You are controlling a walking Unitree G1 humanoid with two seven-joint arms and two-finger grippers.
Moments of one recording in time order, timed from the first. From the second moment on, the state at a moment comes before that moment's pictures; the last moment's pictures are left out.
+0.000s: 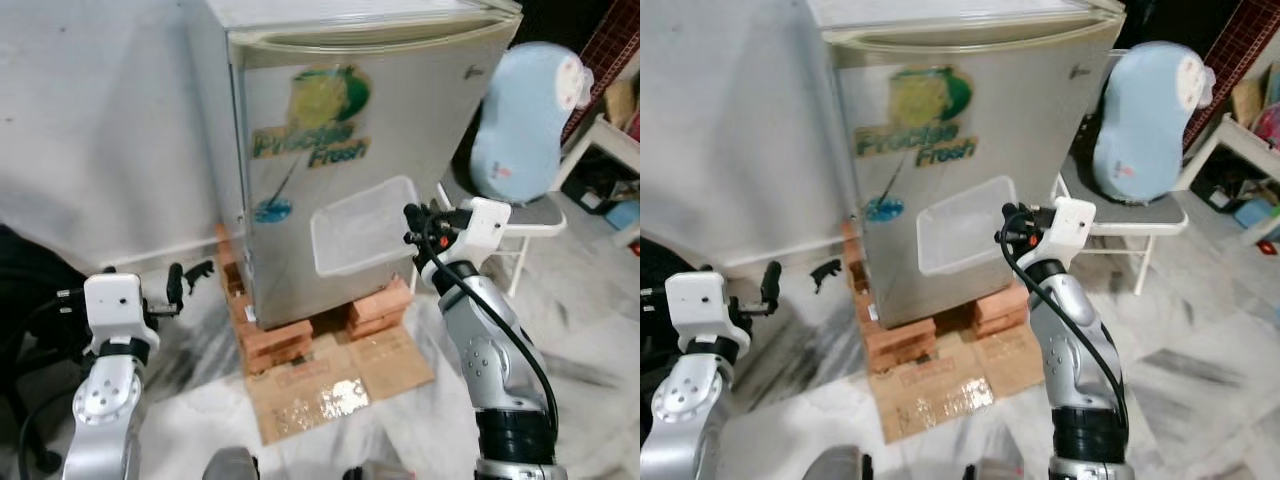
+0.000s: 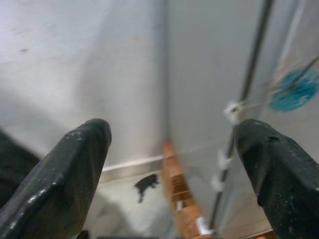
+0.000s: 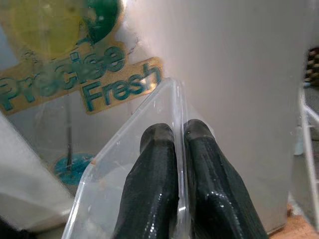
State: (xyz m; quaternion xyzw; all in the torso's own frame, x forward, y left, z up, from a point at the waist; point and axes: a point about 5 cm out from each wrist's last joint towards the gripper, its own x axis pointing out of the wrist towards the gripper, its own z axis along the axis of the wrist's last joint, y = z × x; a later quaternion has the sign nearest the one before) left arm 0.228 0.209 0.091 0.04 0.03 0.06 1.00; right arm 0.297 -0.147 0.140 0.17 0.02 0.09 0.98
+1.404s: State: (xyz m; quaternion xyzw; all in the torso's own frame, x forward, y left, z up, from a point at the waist) left arm 0.267 0.241 0.098 0.02 0.02 0.05 1.00; right arm 0.293 -0.162 0.136 0.15 0.02 0.07 0.99
